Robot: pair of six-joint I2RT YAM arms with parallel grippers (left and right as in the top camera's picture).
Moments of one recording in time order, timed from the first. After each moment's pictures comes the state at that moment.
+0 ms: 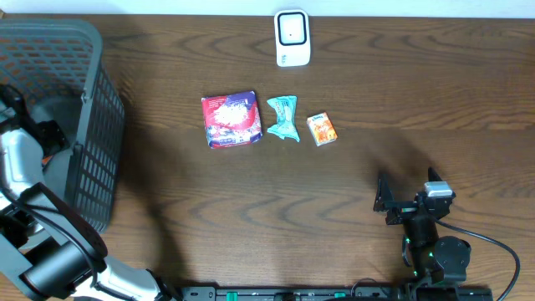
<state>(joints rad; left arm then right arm) 0.66 1.80 1.30 -0.56 -0.24 0.15 0.00 0.01 0.01 -0.06 -0.10 0.06</state>
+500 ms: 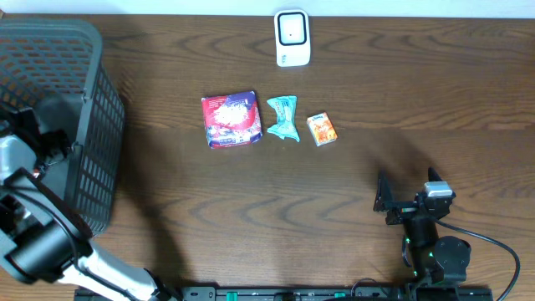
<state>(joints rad) 0.73 1.93 1.29 -0.48 -0.03 0.29 0.00 0.01 0.01 -0.06 -0.10 0.06</state>
